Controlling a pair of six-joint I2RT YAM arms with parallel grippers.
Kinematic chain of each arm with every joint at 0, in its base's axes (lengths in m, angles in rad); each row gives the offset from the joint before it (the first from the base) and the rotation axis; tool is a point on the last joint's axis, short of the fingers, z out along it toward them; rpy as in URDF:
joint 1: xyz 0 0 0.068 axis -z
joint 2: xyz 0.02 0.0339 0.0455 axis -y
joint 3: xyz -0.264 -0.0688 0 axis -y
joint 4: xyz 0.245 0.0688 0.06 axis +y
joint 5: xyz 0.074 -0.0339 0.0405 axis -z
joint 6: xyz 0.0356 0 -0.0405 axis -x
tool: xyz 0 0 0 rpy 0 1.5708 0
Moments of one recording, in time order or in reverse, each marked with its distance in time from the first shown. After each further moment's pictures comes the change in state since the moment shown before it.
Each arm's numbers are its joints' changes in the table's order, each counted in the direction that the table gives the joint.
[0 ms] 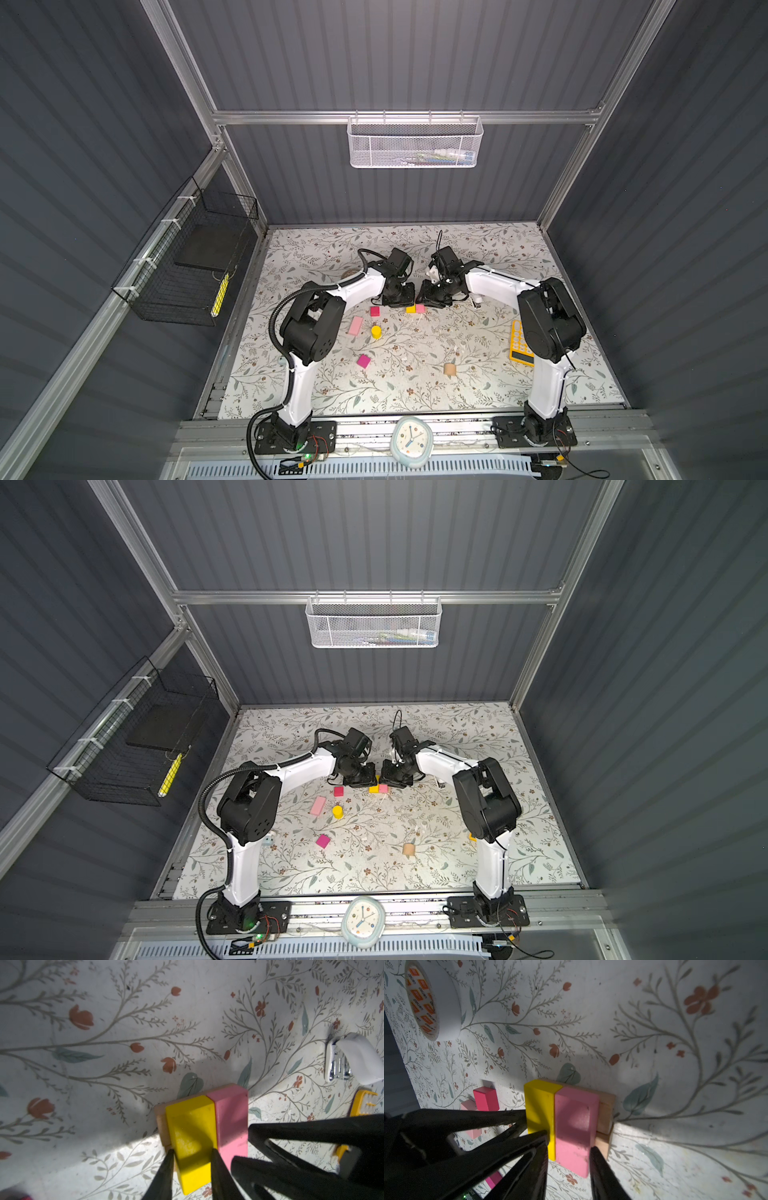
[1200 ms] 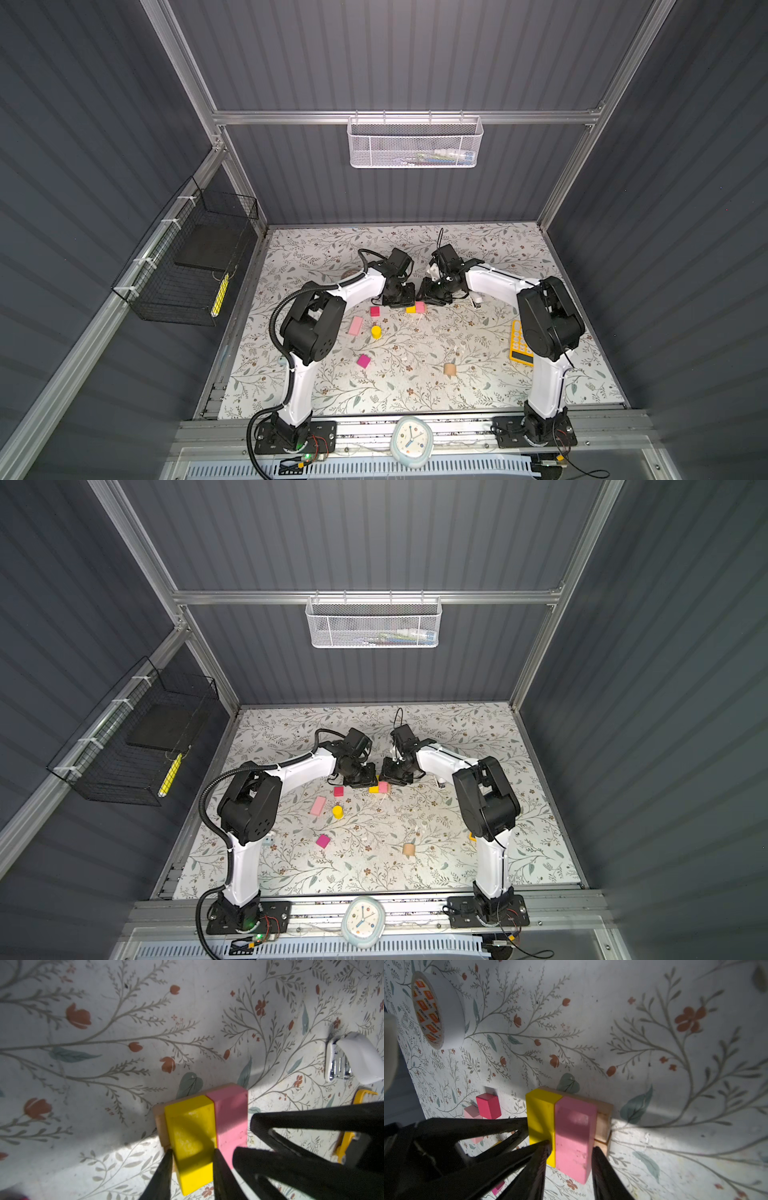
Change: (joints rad) left arm 0.000 -0.002 0.002 0.002 0.000 0.000; right arm 0.010 -0.013 0.026 0.000 0.000 0.000
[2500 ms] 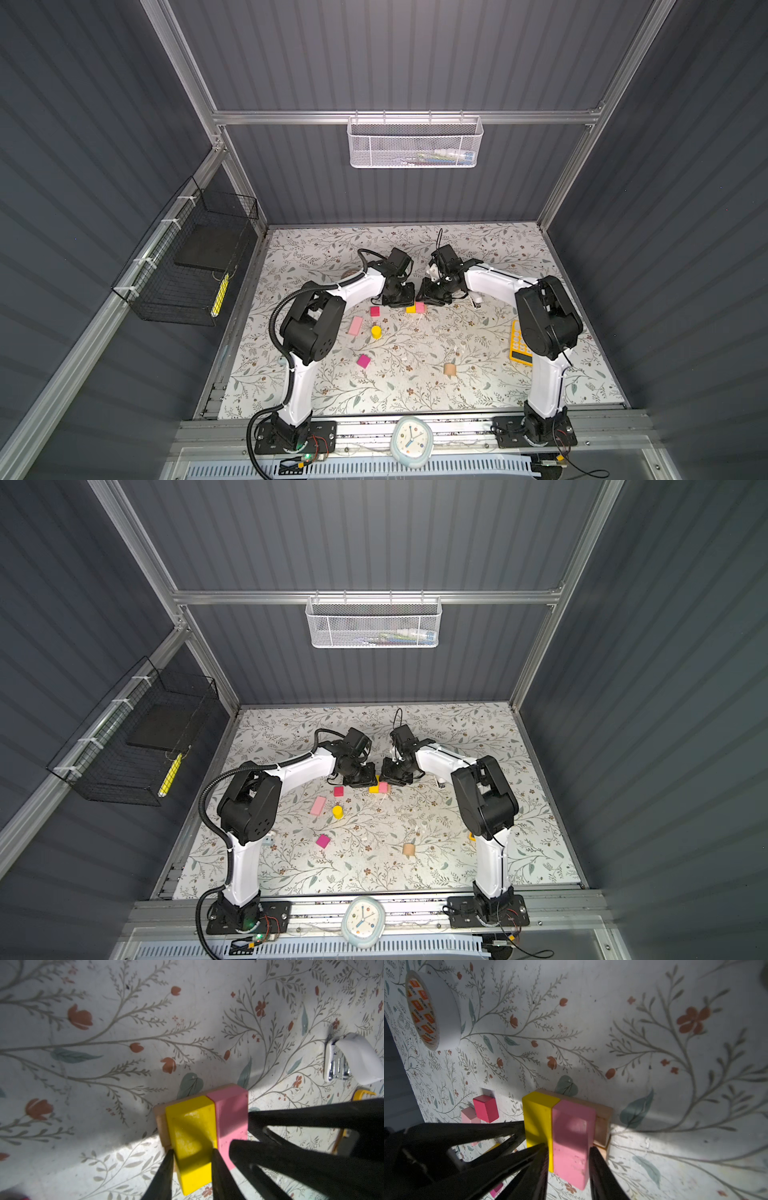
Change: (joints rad) left arm 0.000 0.000 0.000 0.000 0.005 0.000; right arm 0.002 -0.019 0.005 0.000 0.000 -0.001
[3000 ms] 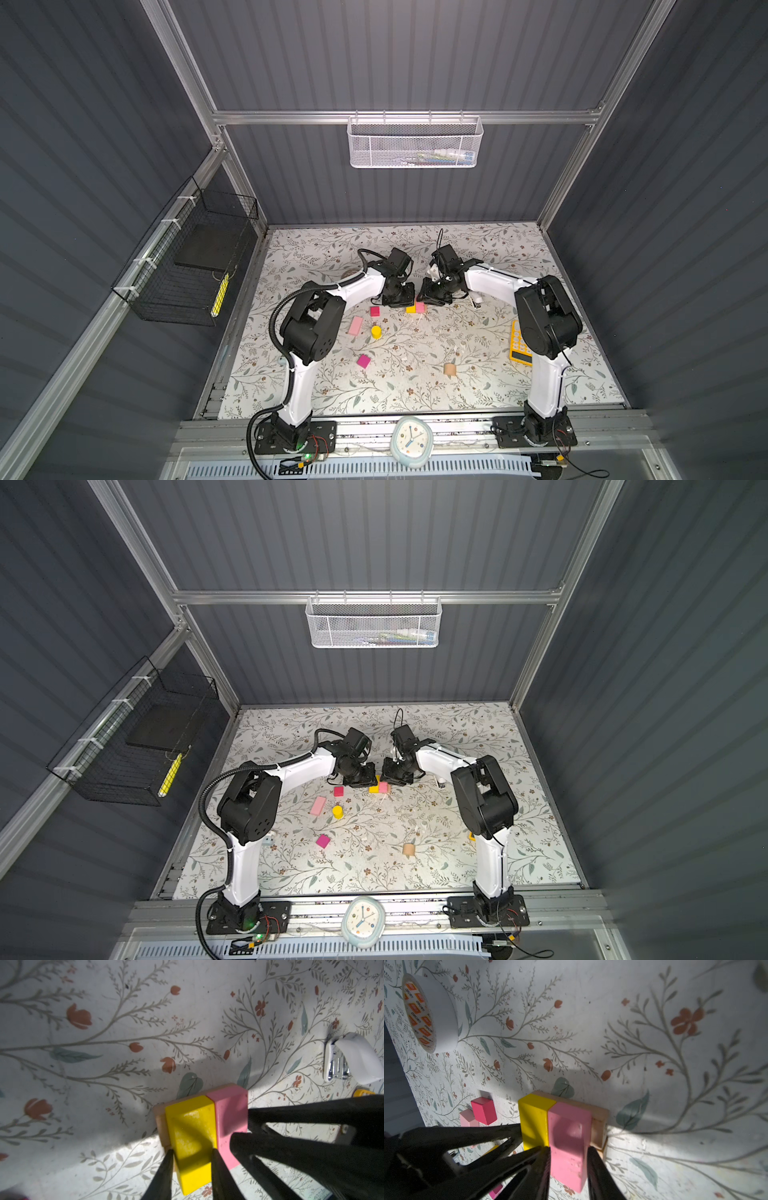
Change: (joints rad) left arm 0.000 0.000 0.000 0.000 0.003 0.000; right arm 0.003 -0.002 0.000 -0.001 0.000 -0.004
